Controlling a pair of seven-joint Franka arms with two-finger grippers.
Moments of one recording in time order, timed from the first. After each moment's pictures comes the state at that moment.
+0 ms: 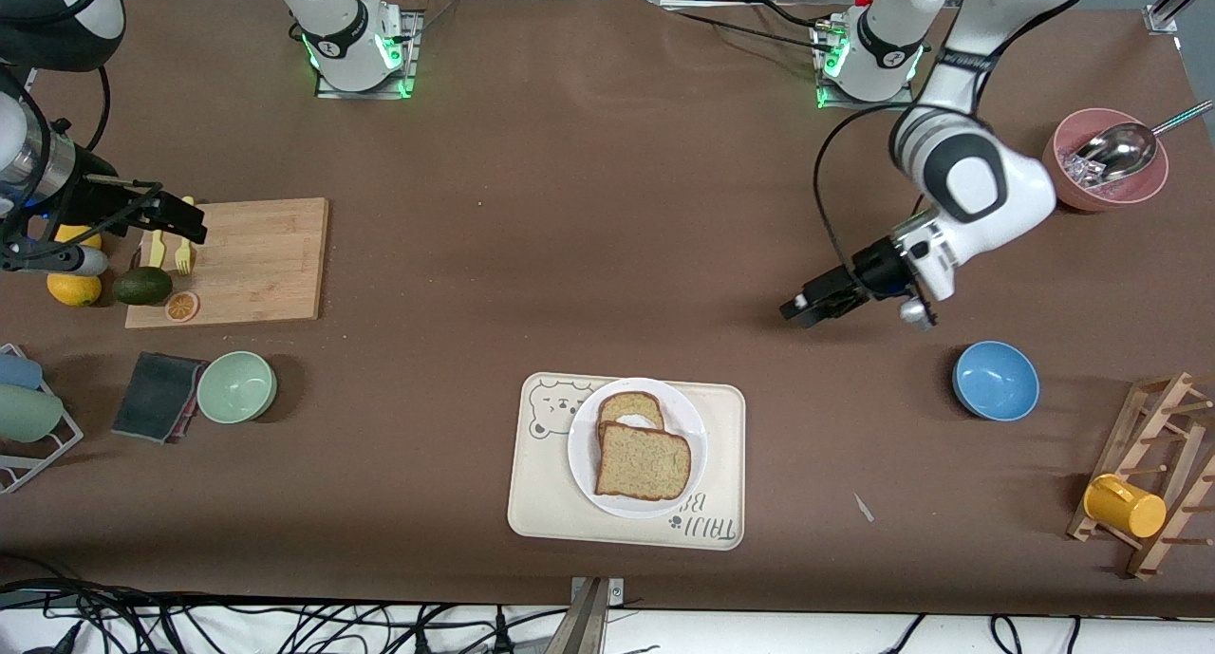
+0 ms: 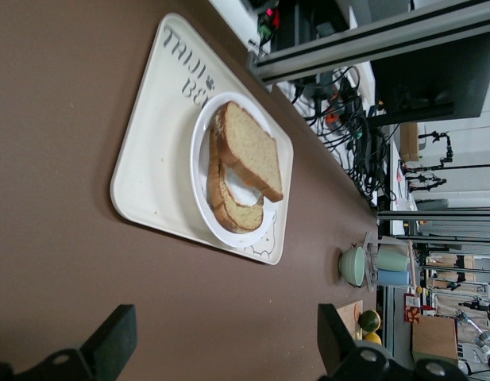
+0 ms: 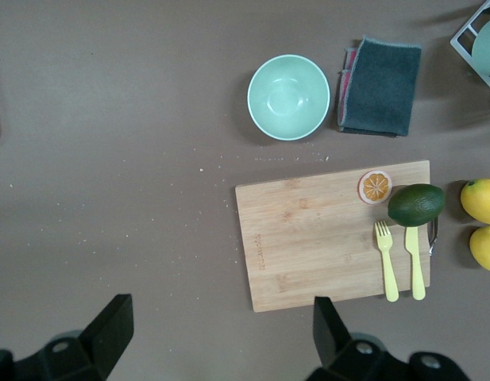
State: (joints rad) left arm -0.18 0.17 0.01 -2.25 -1.59 2.36 0.82; right arm -0.05 0.08 0.08 -1.64 -0.04 1.64 0.11
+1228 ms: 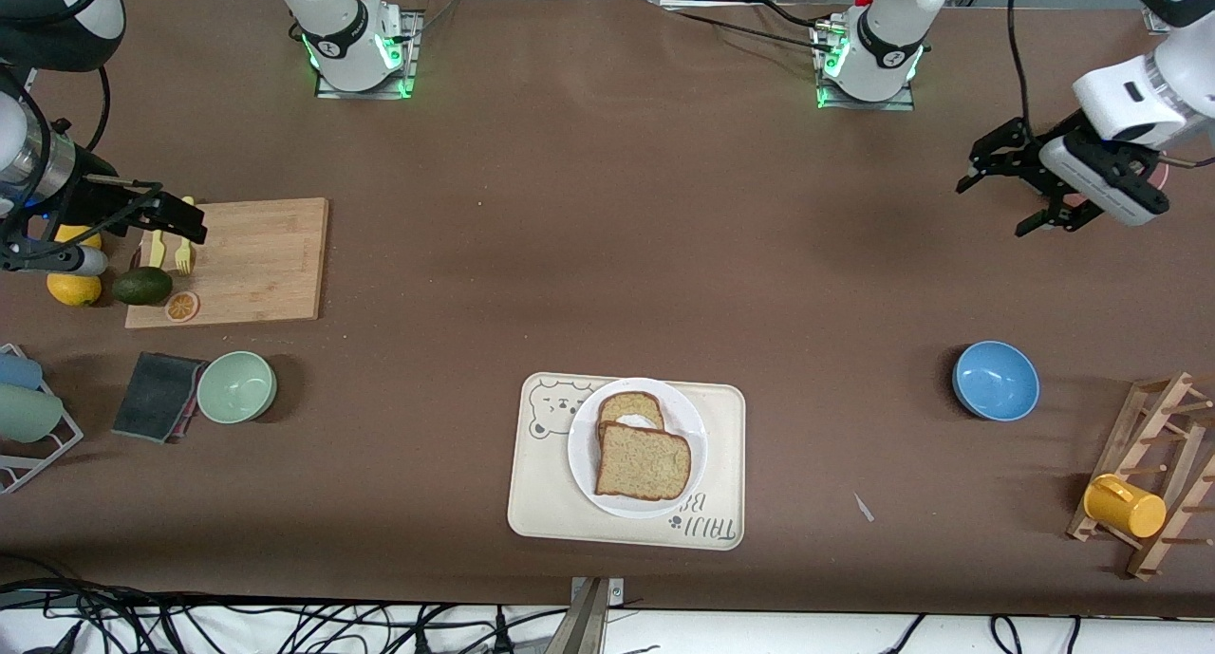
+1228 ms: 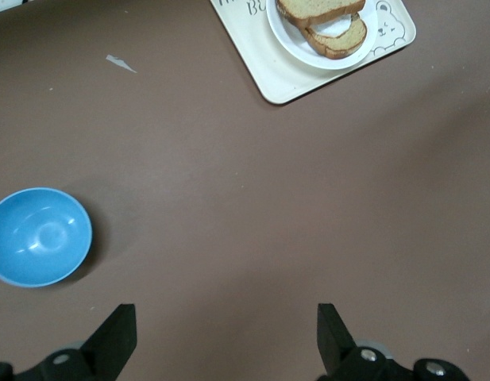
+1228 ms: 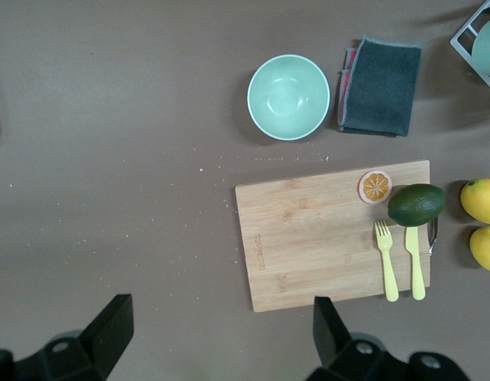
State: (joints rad) left arm -0.03 -0.24 0.09 -2.07 -0.26 1.88 0.66; right arm -0.05 0.08 0.08 -1.64 -0.04 1.64 0.11
